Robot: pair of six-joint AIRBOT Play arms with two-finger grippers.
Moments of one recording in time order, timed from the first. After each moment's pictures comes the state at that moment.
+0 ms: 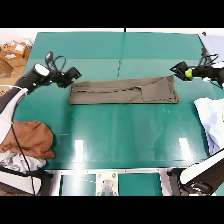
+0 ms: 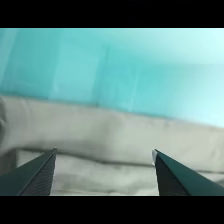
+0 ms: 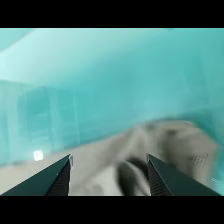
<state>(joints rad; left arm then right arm) -0.05 -1.65 1.34 0.87 -0.67 -1.57 -0.42 -1.92 1.72 -0.76 1.02 1.23</state>
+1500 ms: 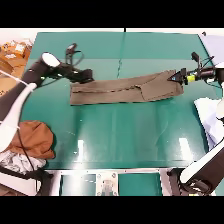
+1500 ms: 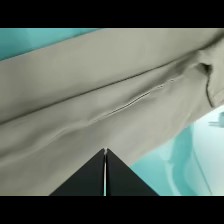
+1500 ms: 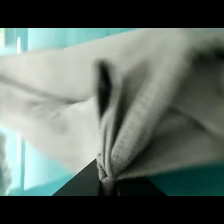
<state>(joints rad) -0.26 -1.67 1.47 0.86 -0.89 -1.31 -0.44 -2.08 1.98 -0.65 1.61 1.10</state>
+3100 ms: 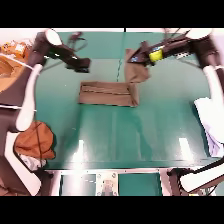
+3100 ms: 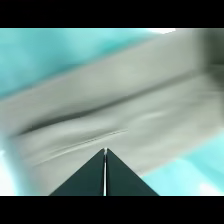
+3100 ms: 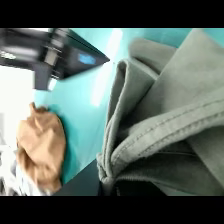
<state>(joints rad) -0.16 -1.91 2.10 1.18 -1.40 -1.47 0.15 -1.70 1.81 -0.65 1.30 1.46</state>
